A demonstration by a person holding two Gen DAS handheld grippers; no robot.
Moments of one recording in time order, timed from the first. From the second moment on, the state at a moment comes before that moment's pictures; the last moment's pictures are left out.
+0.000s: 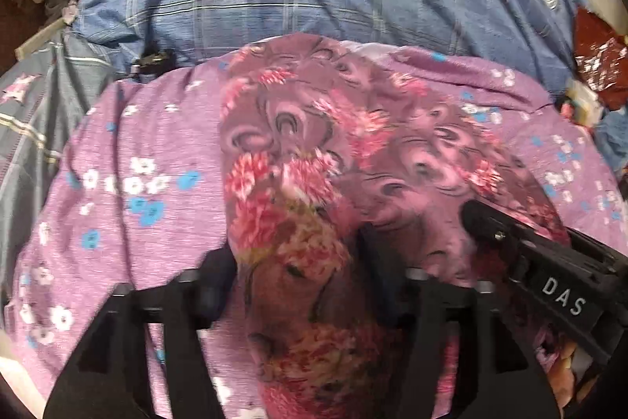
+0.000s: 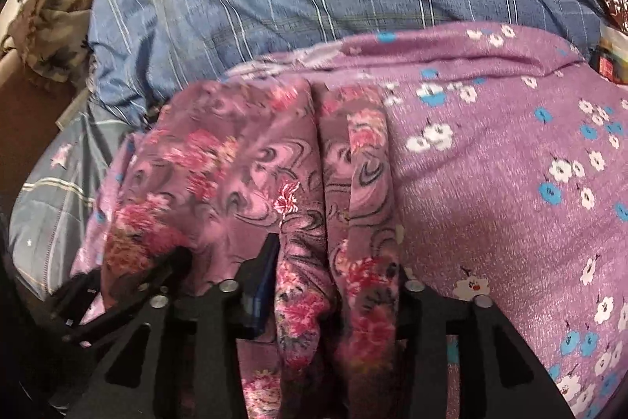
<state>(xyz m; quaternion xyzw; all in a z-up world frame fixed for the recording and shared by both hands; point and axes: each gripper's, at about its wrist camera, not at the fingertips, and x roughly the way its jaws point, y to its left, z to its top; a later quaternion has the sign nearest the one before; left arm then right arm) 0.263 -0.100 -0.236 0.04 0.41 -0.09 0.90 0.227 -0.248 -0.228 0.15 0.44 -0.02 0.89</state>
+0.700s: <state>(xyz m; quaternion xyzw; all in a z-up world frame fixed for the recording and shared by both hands) 0.256 -0.055 -0.234 0.12 0.41 0.02 0.90 0.219 -0.248 -0.221 0.15 0.44 0.02 0.89</state>
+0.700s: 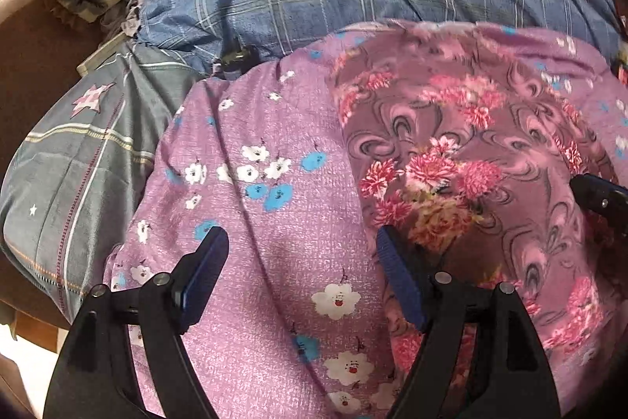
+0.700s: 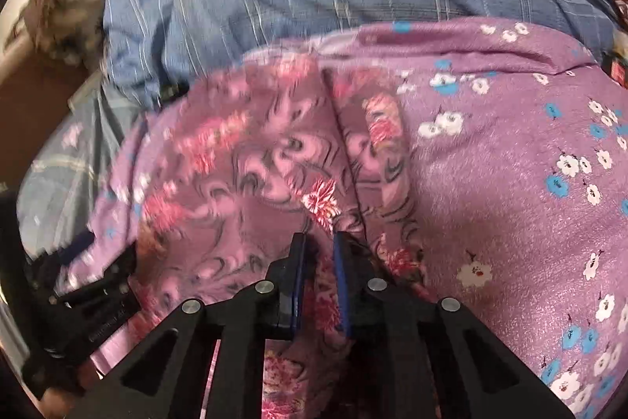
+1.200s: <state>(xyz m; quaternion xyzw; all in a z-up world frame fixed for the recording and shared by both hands) 0.150 -0.054 -0.104 0.11 0.25 0.01 0.96 0.118 -0.226 -0.132 0.08 0.27 0.01 0.96</state>
